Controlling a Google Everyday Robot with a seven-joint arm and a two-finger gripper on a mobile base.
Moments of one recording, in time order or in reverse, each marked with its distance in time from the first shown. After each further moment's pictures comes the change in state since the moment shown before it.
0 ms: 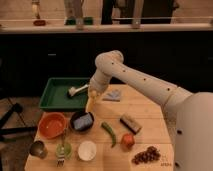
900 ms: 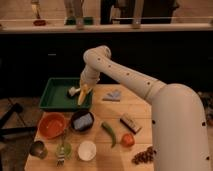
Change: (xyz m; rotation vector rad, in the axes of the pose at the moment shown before) arm 0.030 -0.065 0.026 0.011 0.071 -0.007
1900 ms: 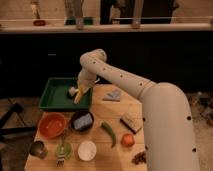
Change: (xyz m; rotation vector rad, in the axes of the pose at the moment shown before) arm 0.014 -0.021 0.035 0.023 0.025 0.095
